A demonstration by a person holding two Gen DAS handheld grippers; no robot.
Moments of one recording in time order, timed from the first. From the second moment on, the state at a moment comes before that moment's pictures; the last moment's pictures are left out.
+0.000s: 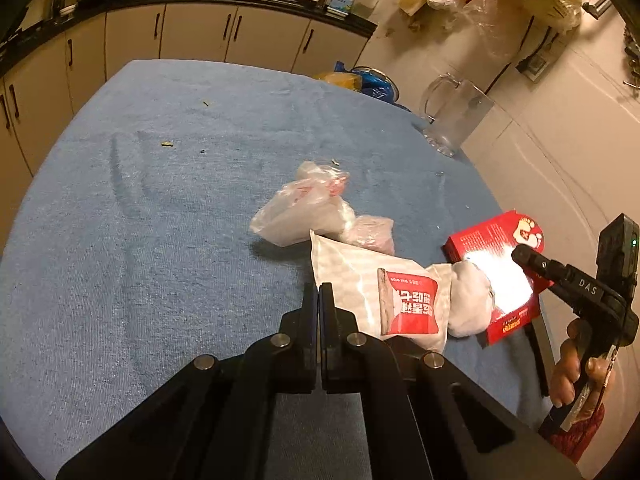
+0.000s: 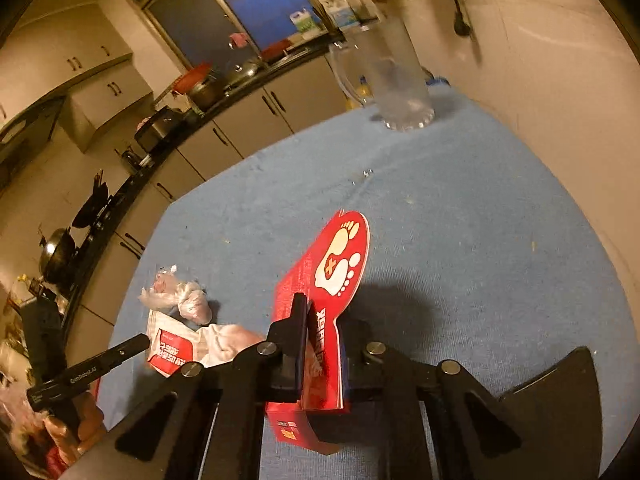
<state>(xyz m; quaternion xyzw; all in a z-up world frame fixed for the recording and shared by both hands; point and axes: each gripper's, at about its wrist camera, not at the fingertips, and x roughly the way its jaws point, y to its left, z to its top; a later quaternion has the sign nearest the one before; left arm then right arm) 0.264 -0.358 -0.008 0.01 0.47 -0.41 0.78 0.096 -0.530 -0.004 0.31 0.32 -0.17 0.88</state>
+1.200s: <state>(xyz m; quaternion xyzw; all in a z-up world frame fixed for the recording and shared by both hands) 0.205 -0.424 0.007 0.38 0.31 -0.51 0.70 0.077 -0.537 0.018 0.36 0.23 -0.13 0.90</state>
